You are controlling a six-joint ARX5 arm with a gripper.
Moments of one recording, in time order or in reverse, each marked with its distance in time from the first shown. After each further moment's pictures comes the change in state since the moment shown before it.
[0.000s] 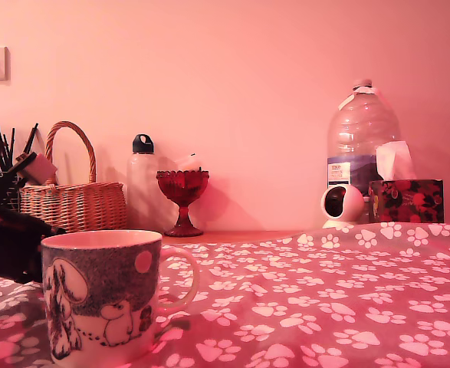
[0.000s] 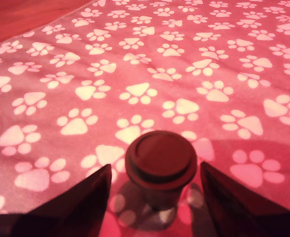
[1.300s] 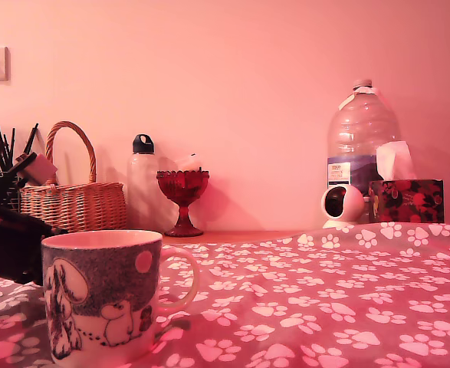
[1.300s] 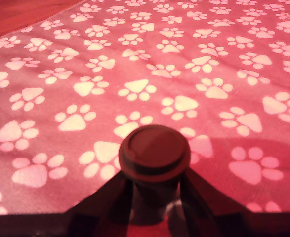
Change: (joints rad) arm 0.000 0.000 0.000 0.000 0.000 0.000
